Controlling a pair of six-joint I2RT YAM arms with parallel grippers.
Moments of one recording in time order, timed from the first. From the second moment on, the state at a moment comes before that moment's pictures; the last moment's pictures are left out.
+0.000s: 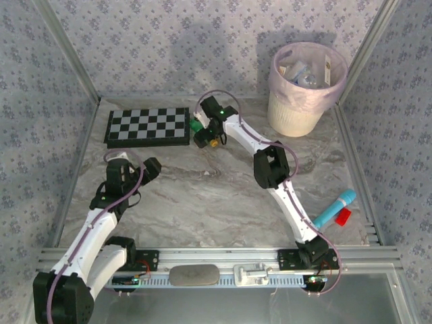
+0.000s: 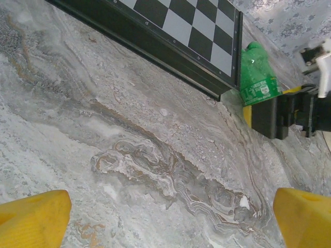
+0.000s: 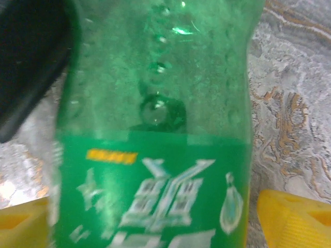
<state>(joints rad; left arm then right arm) -0.16 0.81 0.48 -0.26 0.07 -0.71 0.59 2.67 2.49 -0.90 -0.04 -0.13</state>
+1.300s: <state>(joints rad) -0.20 0.87 0.48 -0.18 0.14 -0.74 0.43 1.93 2.27 -0.91 -0.06 0.07</state>
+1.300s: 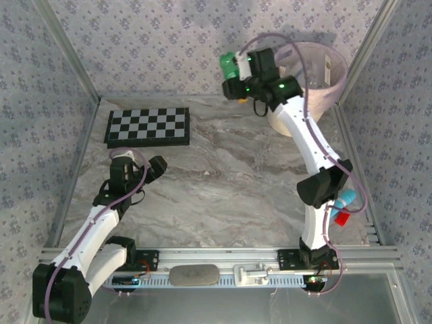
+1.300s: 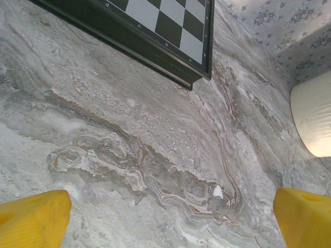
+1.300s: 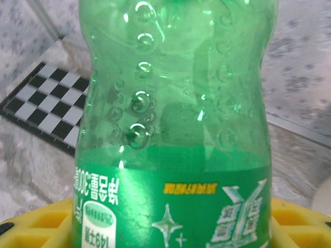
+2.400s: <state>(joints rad) -0.21 0.74 0.48 -0.29 0.13 -0.72 0.07 2.14 2.36 -0.68 0.00 0.45</state>
